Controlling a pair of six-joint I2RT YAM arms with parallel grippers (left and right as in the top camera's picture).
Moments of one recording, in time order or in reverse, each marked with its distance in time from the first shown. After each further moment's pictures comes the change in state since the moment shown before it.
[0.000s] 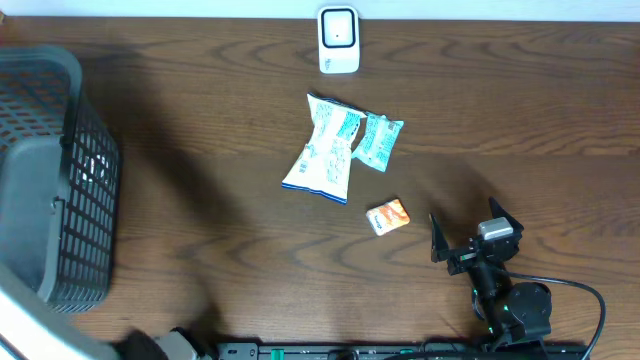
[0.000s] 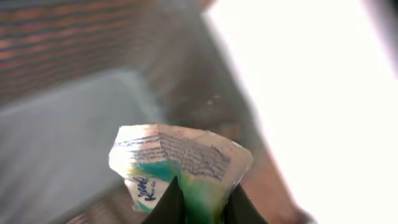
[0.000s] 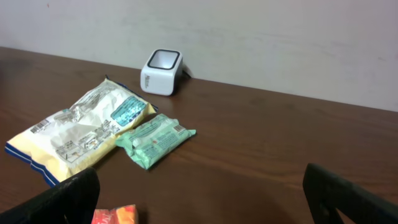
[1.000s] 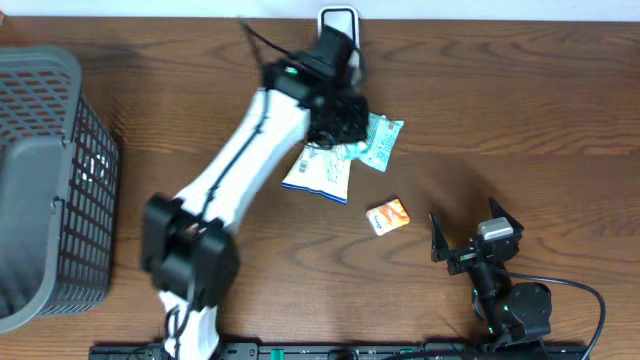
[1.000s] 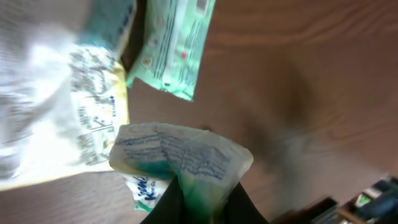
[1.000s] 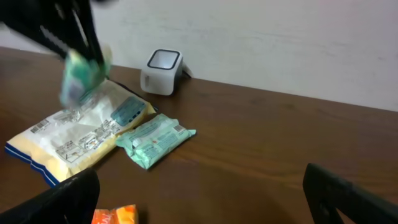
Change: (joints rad) left arm -1.279 0.580 -0.149 0.168 0.129 0.056; right arm 0.000 0.000 0.000 0.000 0.000 0.000
